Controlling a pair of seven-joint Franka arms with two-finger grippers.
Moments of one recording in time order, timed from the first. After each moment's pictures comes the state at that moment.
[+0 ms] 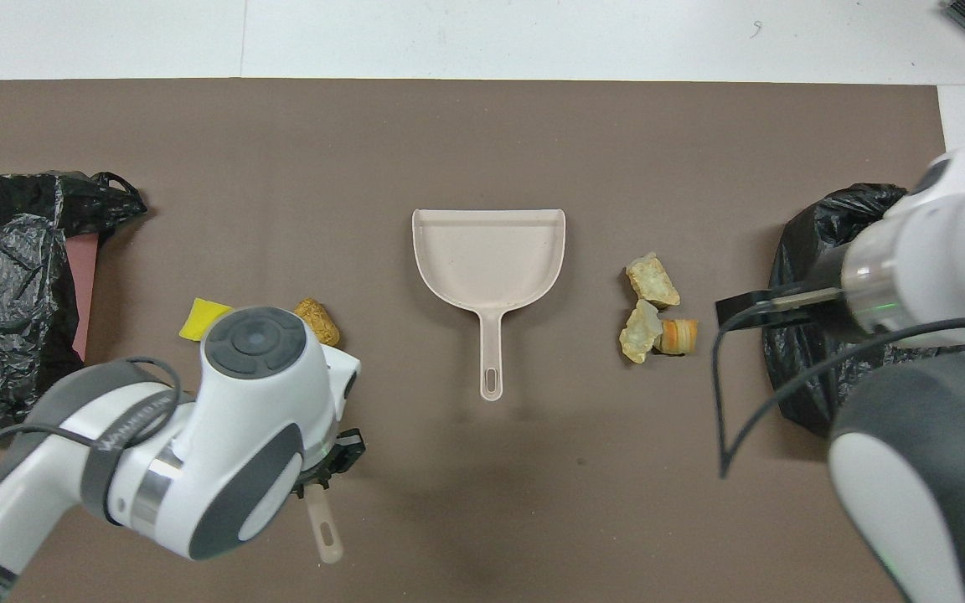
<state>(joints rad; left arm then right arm) -0.50 -0.08 -0.02 -2.14 -0.10 1.61 -0.86 0.27 -0.07 -0.02 -1.75 0.02 1.69 0.14</state>
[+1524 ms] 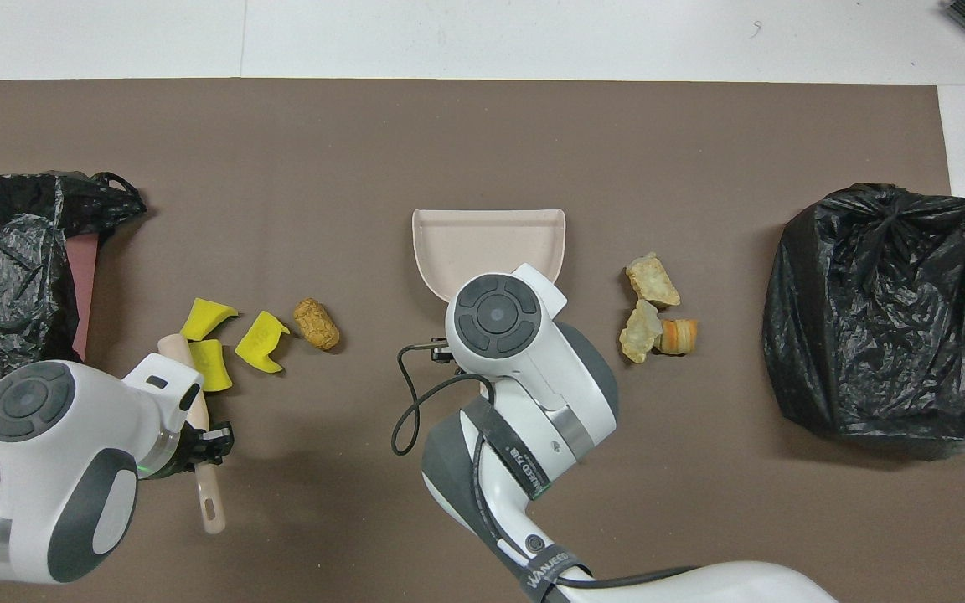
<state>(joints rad) -0.15 -0.23 -0.04 -2.54 -0.05 2.10 -0.43 0.65 0.35 -0.02 -1.79 0.02 2.12 0.63</state>
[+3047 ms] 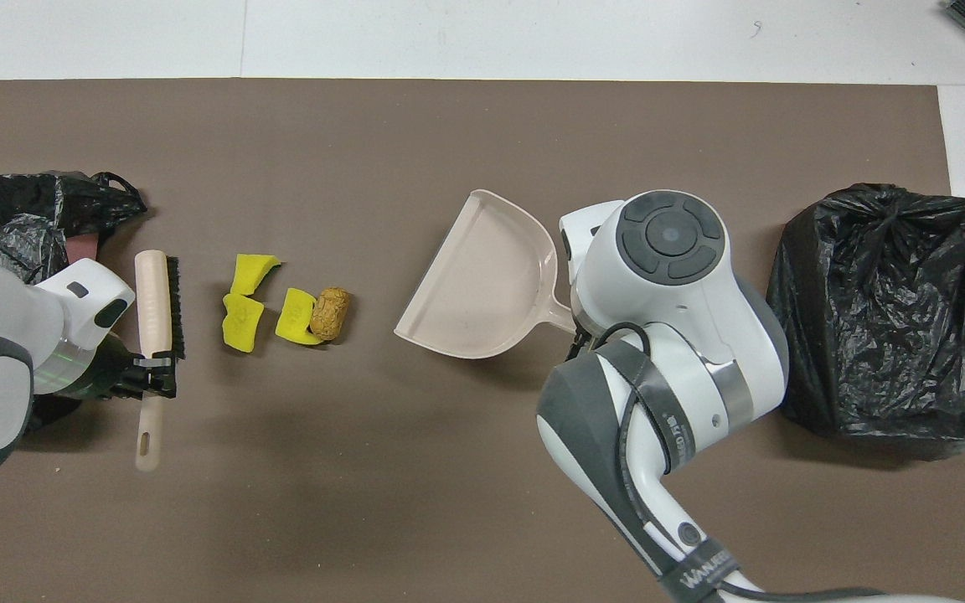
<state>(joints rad) -0.02 -0.07 -0.02 -2.19 -0.08 1.90 -0.07 0.53 0.24 -0.03 -1.79 -0.08 1.94 -0.73</state>
